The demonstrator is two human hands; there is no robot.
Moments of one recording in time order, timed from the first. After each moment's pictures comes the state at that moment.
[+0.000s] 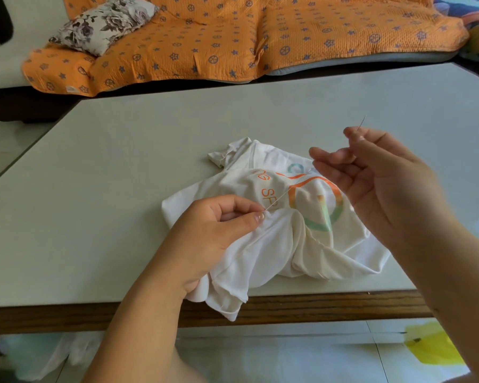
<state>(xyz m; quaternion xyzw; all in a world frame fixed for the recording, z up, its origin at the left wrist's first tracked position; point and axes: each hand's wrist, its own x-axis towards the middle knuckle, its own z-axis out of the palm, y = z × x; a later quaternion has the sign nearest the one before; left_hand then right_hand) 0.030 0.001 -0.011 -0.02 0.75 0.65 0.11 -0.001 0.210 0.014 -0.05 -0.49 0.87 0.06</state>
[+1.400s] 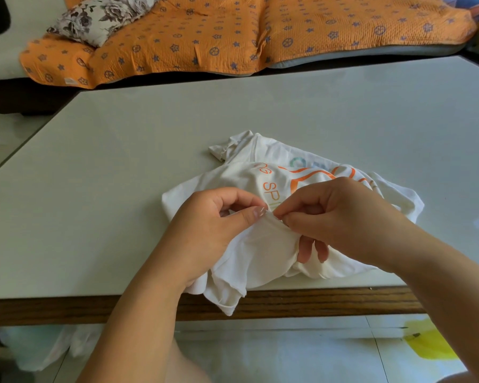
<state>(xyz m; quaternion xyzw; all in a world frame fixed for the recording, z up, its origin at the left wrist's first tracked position) 0.029 -0.003 -0.015 0.03 0.80 0.59 0.06 0.032 0.189 0.020 0.10 -0.87 0.46 -0.13</state>
